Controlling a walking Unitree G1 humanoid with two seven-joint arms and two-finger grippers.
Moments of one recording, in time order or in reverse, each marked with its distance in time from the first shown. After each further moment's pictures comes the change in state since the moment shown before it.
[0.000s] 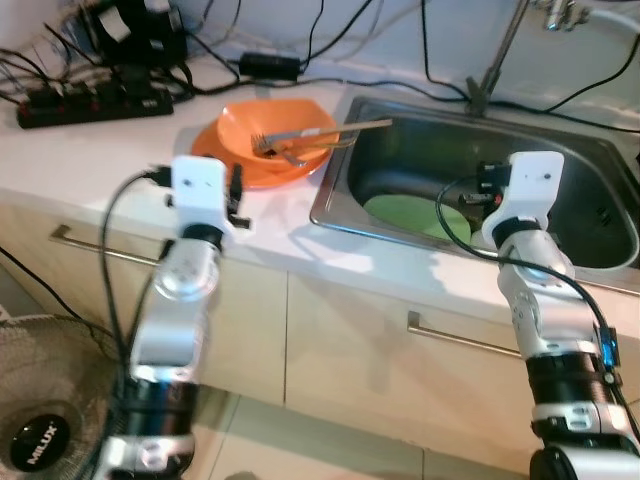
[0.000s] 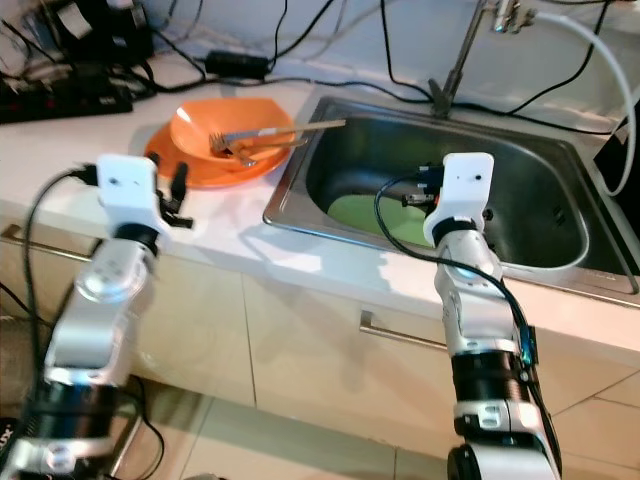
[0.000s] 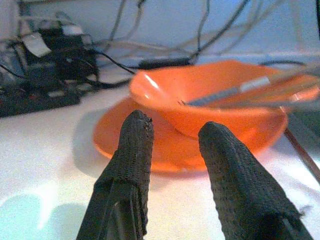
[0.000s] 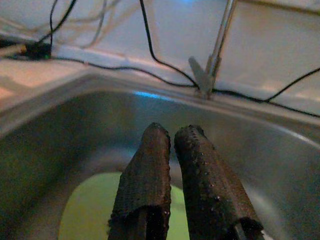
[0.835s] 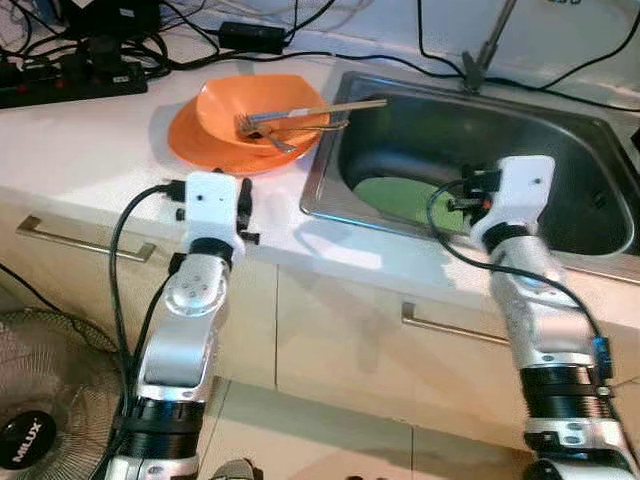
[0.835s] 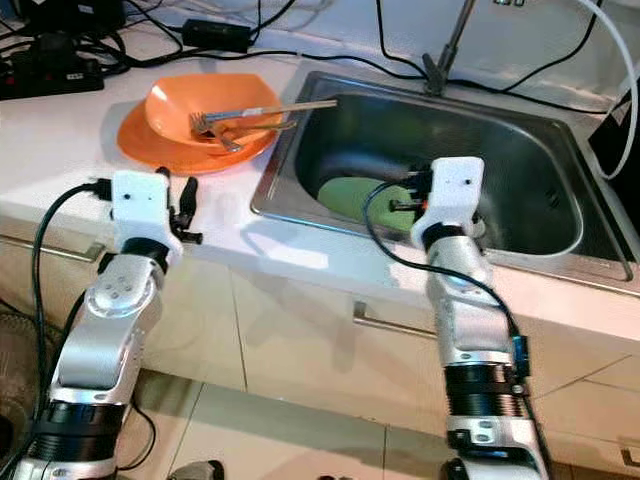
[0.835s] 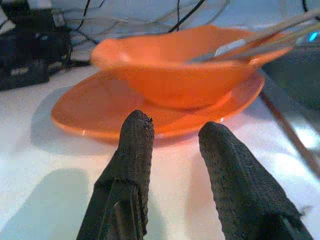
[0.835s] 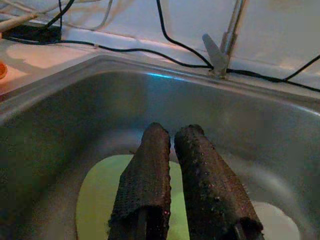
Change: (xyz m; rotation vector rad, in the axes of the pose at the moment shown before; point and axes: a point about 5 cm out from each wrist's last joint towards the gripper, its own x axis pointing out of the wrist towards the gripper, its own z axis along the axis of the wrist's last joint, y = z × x) left arm -0.008 -0.007 0.001 0.030 0.007 -0.018; right arm -0.008 0.018 0.003 0.051 -0.013 0.060
